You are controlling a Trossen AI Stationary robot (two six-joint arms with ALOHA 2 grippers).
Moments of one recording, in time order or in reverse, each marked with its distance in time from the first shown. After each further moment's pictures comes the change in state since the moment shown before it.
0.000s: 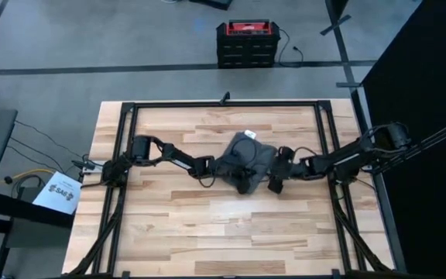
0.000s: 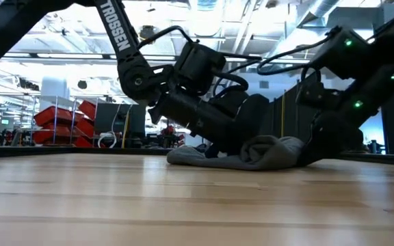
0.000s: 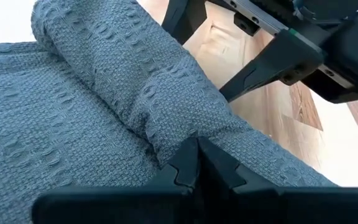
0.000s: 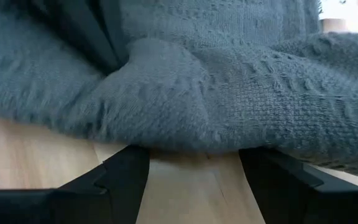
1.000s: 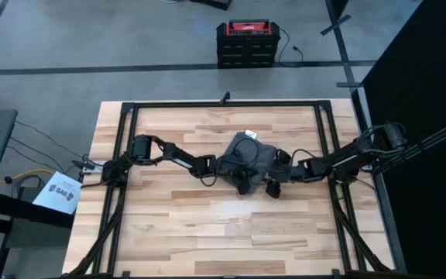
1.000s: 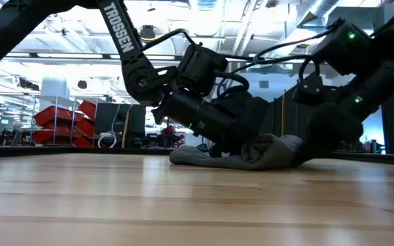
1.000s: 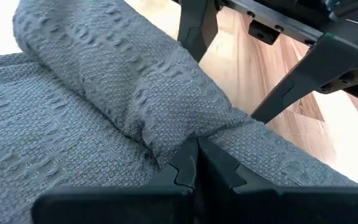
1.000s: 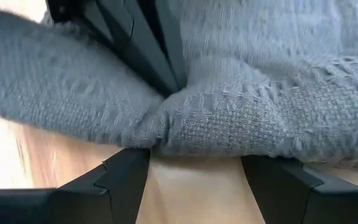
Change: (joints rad) left arm 0.026 0.003 0.039 -0.011 0.070 0.099; right arm 0.049 0.016 0.030 0.063 -0.004 0.074
